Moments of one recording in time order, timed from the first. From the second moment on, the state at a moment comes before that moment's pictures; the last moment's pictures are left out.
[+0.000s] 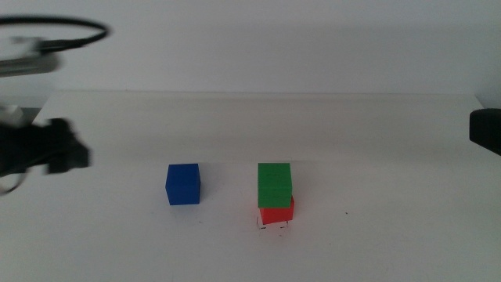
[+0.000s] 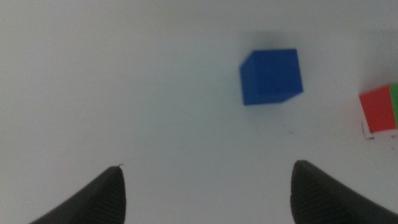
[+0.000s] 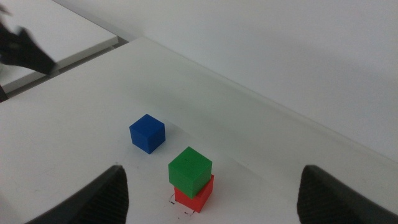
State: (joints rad) left arm -0.03 1.08 -0.94 -0.21 0.91 0.06; right arm 0.47 0.71 -0.99 0.27 0.77 -0.33
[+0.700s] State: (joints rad) left arm -0.40 1.92 -1.50 0.00 1.06 -0.34; right arm 0.47 0.71 -0.99 0.27 0.77 -0.33
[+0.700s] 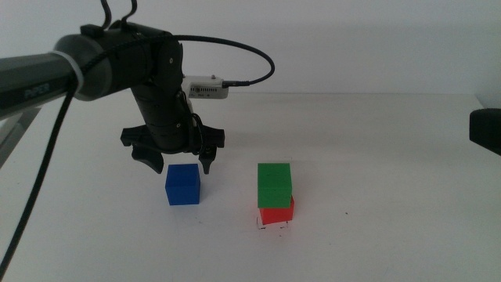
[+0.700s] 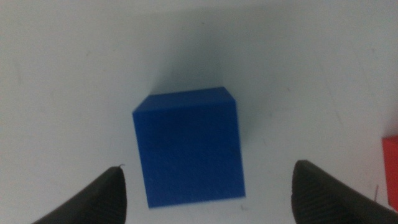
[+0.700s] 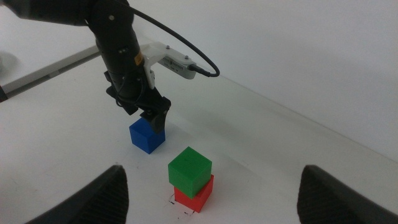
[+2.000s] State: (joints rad) left arm -0.69 1.80 -1.78 0.06 1.21 -0.65; right arm 0.47 0.71 -0.99 0.27 0.77 -0.33
